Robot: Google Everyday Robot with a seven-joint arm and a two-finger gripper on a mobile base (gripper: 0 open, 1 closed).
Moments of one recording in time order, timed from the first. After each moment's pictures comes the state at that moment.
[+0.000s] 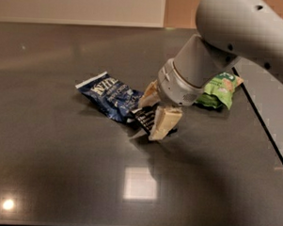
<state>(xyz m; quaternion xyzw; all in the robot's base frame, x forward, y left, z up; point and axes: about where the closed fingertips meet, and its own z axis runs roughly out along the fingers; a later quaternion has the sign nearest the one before) 0.477 -0.025 0.871 -0.80 0.55 0.11 0.22</state>
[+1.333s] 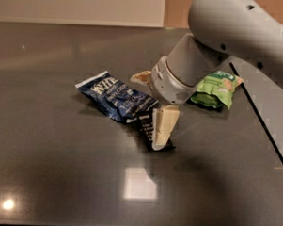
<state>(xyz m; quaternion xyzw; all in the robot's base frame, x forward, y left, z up) 0.484 -0.007 0.874 -0.80 0.54 0.11 0.23</state>
